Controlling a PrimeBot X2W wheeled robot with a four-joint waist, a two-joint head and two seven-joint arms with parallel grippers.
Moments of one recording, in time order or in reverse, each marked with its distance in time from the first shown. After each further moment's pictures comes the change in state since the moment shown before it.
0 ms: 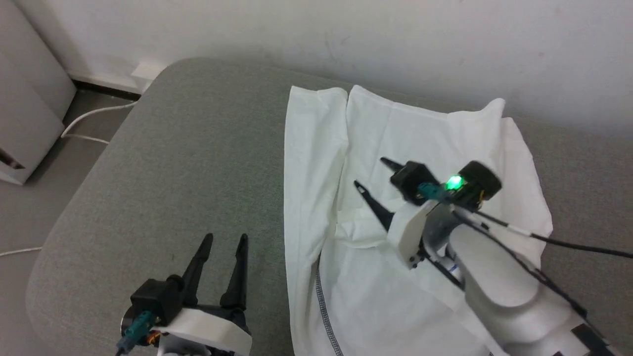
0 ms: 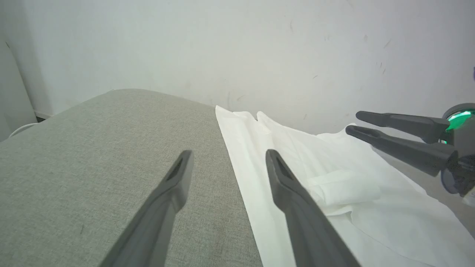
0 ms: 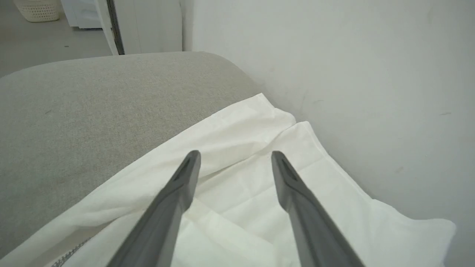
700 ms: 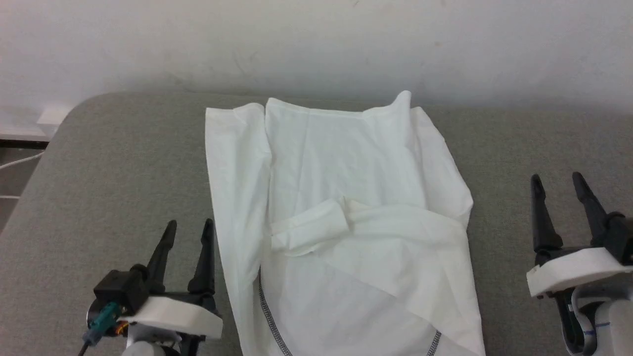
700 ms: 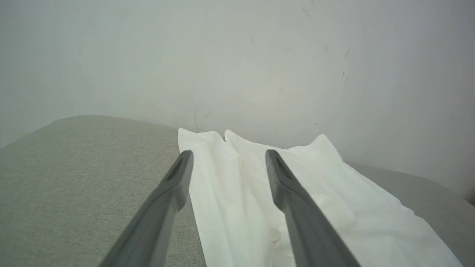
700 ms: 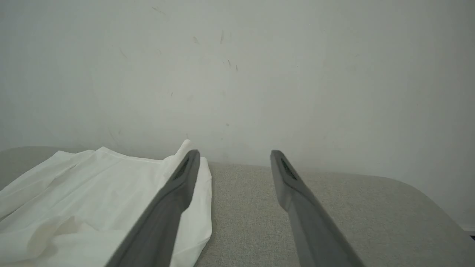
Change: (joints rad) left arm -0.015 0.013 0.103 -0.034 -0.003 0.000 0.000; right arm 0.470 -0.047 -0.741 -0.540 -0.033 0.000 -0.099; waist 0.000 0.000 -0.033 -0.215
